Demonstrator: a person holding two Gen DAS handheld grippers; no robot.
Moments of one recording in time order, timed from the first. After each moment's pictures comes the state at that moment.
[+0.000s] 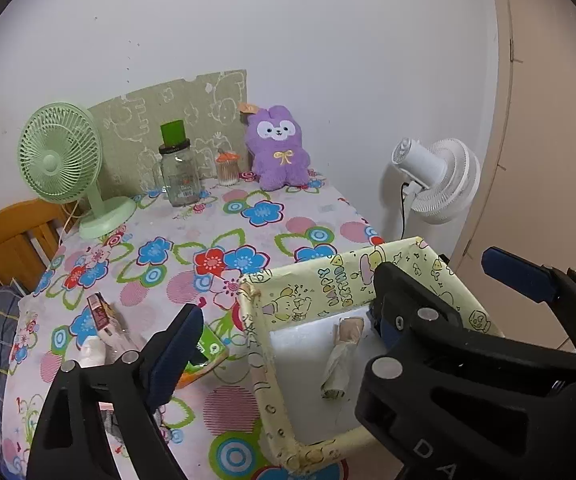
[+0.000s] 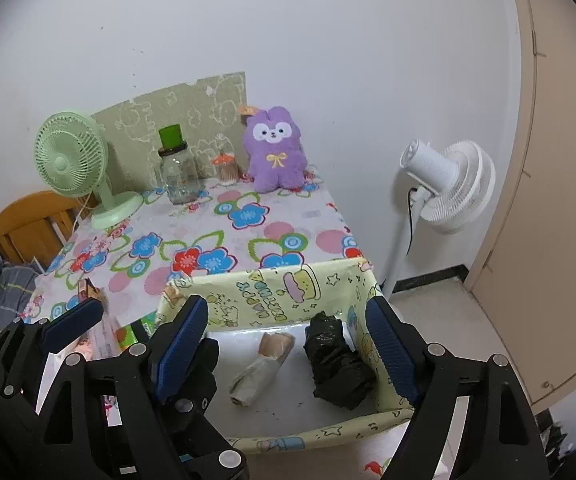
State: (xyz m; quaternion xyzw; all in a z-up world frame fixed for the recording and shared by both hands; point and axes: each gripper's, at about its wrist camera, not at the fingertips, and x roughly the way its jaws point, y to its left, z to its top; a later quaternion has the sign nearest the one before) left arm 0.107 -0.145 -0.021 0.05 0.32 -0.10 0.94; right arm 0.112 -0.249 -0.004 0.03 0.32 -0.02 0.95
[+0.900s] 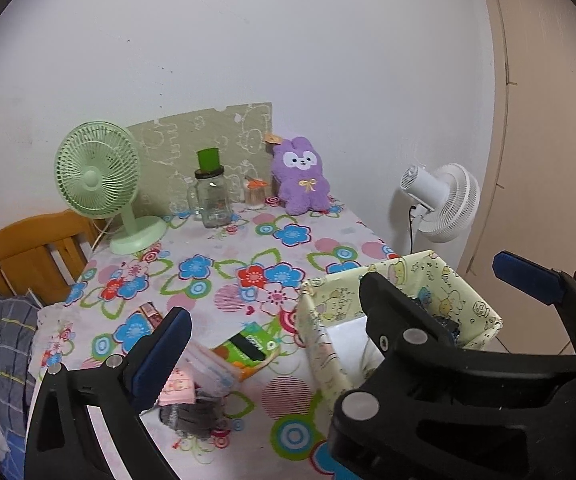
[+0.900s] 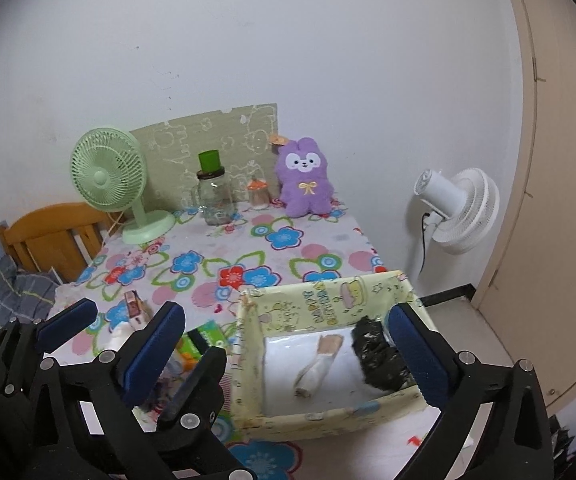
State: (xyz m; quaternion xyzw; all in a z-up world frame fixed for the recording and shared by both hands) left arm 0.066 -0.087 0.006 0.04 0.28 -0.10 0.96; right arm 0.069 -0.188 0.024 0.03 0.28 0.00 0.96
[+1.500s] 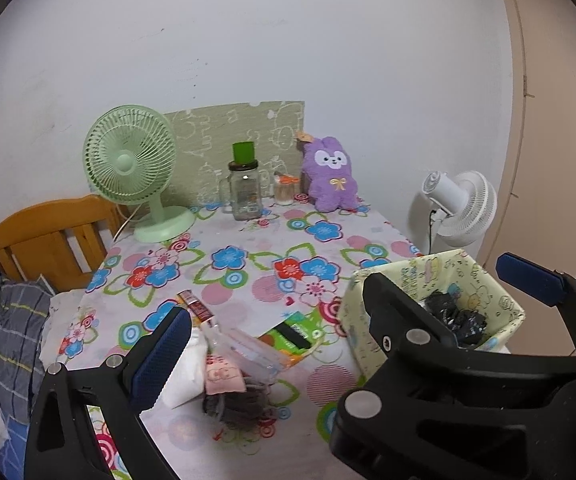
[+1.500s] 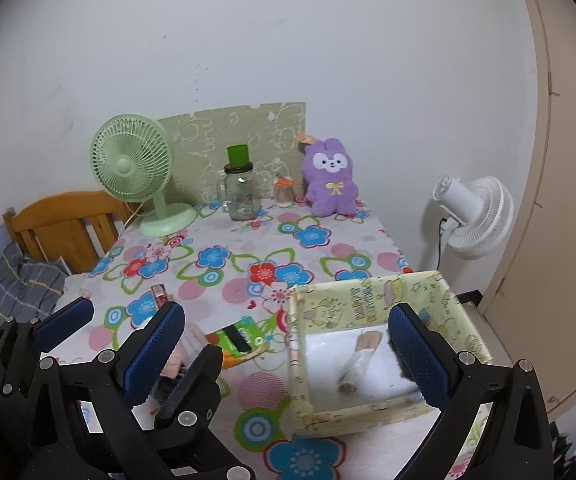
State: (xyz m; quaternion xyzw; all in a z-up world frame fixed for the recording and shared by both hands) left arm 0.062 -0.033 0.002 0.03 0.28 -0.07 0.96; right arm 0.069 -0.136 0.023 0.01 0.28 0.01 0.96
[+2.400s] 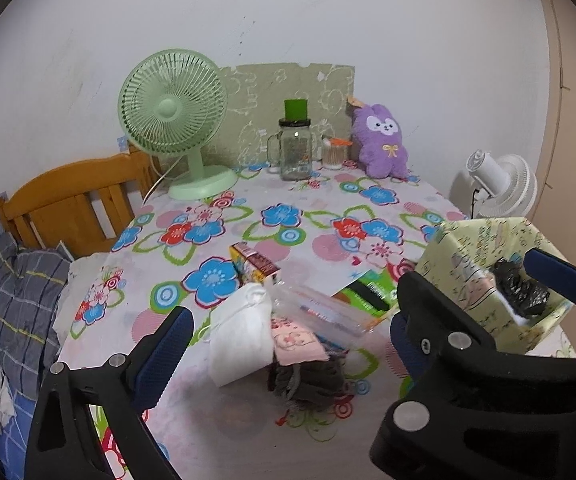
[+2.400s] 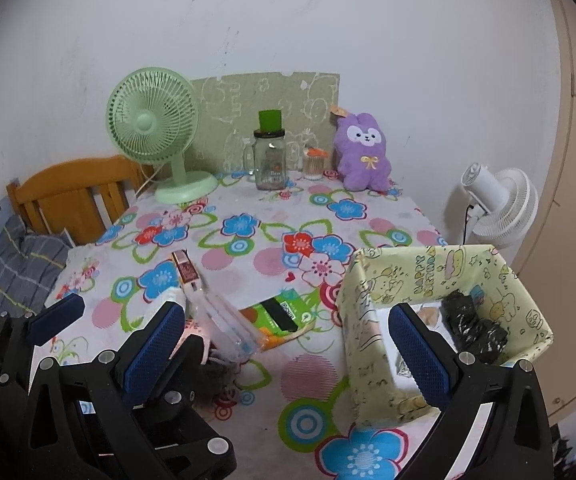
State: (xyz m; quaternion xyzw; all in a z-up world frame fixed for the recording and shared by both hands) left arm 0.080 0.025 -0.051 0.02 0.32 -0.02 0.95; right arm 0.086 -0.079 -0.028 -0.02 0.31 0.03 0.95
